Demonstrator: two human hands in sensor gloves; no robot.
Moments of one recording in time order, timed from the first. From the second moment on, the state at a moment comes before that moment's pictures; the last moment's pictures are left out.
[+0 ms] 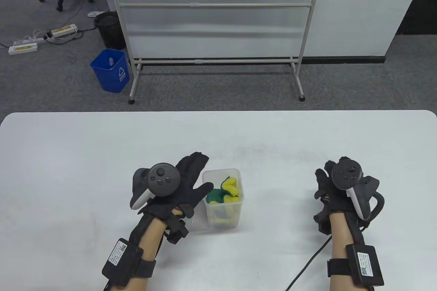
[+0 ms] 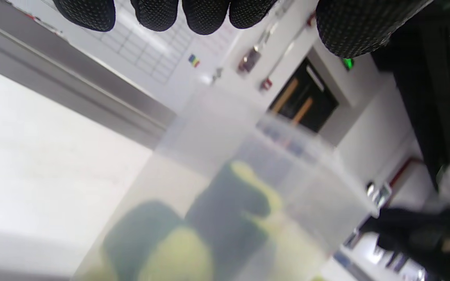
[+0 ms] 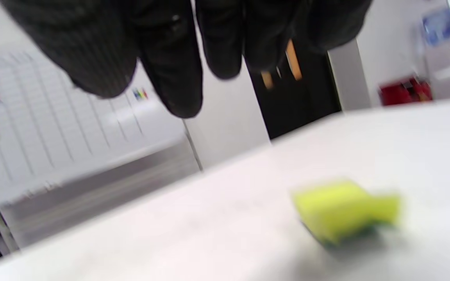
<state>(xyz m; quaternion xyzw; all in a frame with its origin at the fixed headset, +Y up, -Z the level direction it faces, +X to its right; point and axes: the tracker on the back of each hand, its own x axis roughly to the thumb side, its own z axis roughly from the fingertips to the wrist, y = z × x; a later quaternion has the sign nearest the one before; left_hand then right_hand) -0.170 -0.628 -0.379 0.02 -0.21 0.32 0.92 0.291 -0.669 -0.381 -0.23 -0.05 0.95 0.19</state>
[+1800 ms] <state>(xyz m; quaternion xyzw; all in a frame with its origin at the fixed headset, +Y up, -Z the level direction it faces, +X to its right) -0.170 -0.614 -0.371 0.07 -0.27 0.49 0.82 0.091 -0.595 -0.356 0.24 0.08 0.68 0.68</state>
